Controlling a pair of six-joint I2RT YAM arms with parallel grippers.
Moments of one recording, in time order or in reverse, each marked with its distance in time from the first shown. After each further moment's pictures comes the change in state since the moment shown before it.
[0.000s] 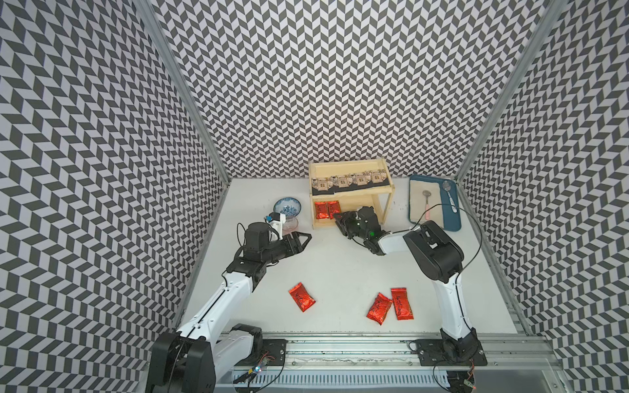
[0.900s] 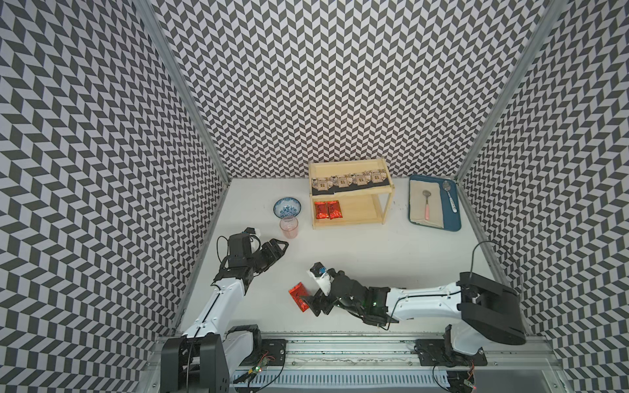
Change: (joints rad) left arm 0.257 -0.010 -0.108 -0.105 -0.036 -0.043; right arm 0.731 -0.492 -0.319 -0.339 0.452 -1.258
